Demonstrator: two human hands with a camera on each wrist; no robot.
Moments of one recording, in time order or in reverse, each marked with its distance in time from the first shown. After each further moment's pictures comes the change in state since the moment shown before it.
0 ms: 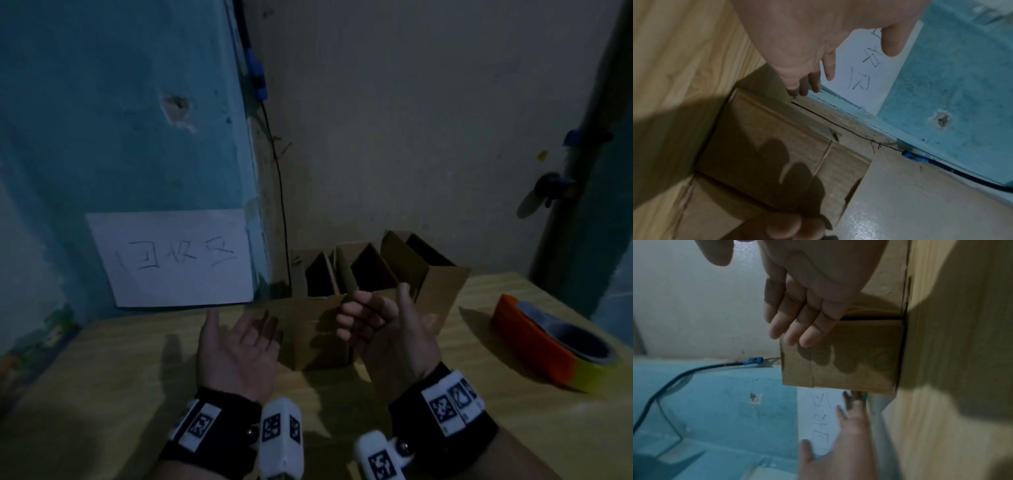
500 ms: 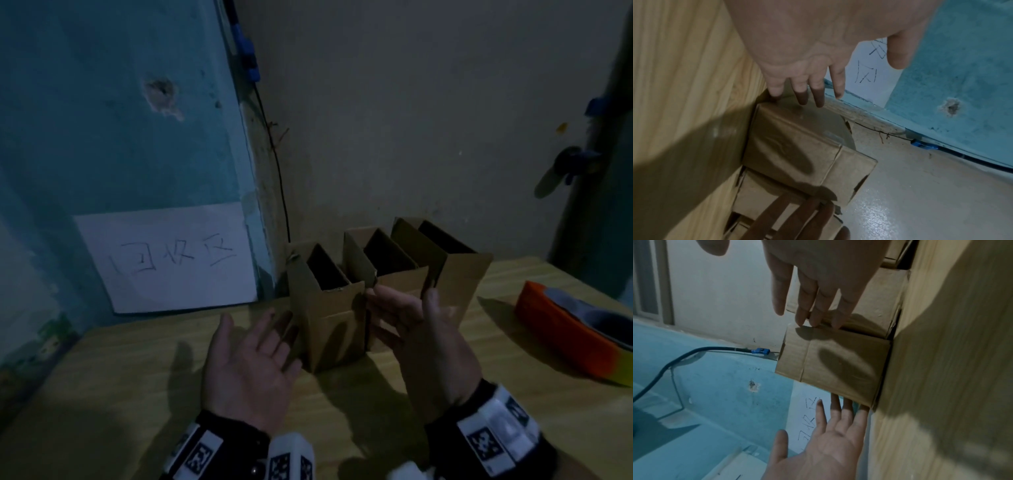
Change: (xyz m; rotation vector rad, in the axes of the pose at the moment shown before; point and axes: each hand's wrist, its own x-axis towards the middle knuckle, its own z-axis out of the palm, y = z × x) left_hand -0.001 -0.006 -0.007 0.187 -0.058 -0.136; right_hand -0.003 0.007 -0.026 -0.352 -0.109 -0.211
